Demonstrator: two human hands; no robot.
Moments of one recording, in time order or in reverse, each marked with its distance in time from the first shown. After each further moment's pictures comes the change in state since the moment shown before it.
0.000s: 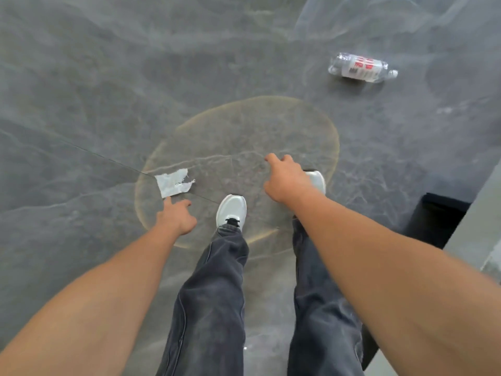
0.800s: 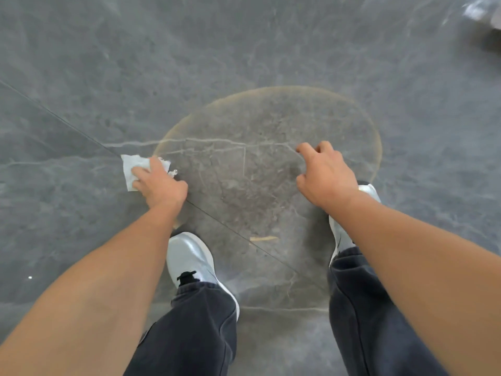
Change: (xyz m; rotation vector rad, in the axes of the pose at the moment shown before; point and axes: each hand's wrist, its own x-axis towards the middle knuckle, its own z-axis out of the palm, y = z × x) left_hand 0.243 0.016 0.106 -0.475 0.622 -0.376; right_hand 0.218 0.085 0.137 -0.125 0.120 -0.198
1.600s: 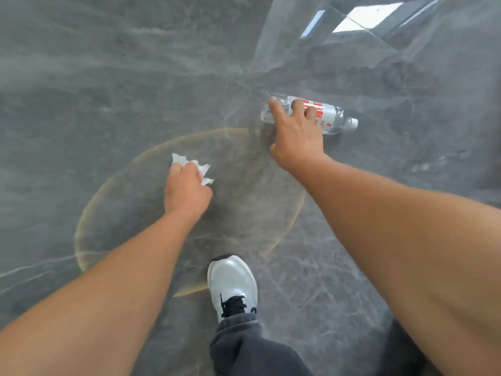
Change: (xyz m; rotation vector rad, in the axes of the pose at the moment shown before) left_hand -0.132 0.357 0.017 -0.145 -0.236 0.654; right_hand 0.099 0.189 -0.223 -0.205 0.358 0.208
